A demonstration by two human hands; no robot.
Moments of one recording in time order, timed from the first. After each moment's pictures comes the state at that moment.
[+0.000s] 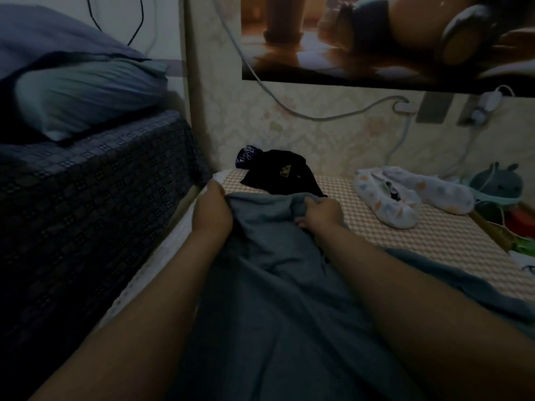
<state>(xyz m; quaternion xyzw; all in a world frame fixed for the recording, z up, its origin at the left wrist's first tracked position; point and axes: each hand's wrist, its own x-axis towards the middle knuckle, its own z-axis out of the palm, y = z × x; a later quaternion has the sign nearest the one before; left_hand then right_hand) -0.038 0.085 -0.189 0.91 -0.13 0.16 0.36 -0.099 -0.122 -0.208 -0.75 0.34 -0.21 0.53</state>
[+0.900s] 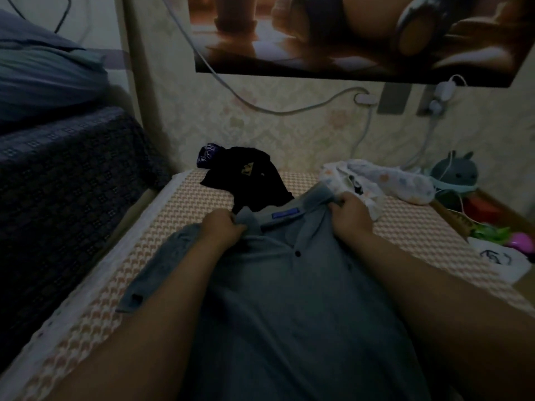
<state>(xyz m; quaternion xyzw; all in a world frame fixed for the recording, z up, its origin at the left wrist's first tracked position) -0.044 -0.012 -0.227 0.92 -0.22 -0.02 0.33 -0.161 -0.257 -0.227 -0.86 0.32 -0.29 0.27</state>
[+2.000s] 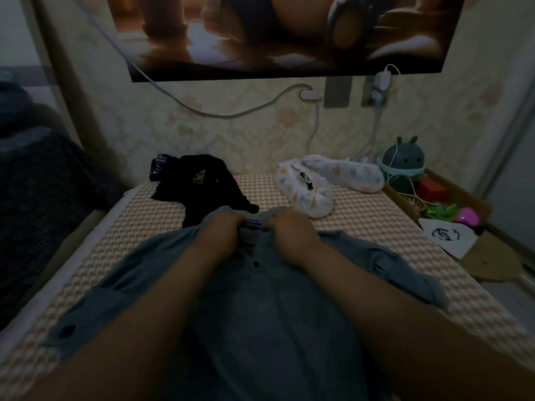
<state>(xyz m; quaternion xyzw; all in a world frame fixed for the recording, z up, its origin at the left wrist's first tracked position) -0.070 -0.112 -0.229 0.89 -0.43 0.04 0.14 -0.191 -0.249 -0.235 -0.98 0.10 -0.17 0.01</state>
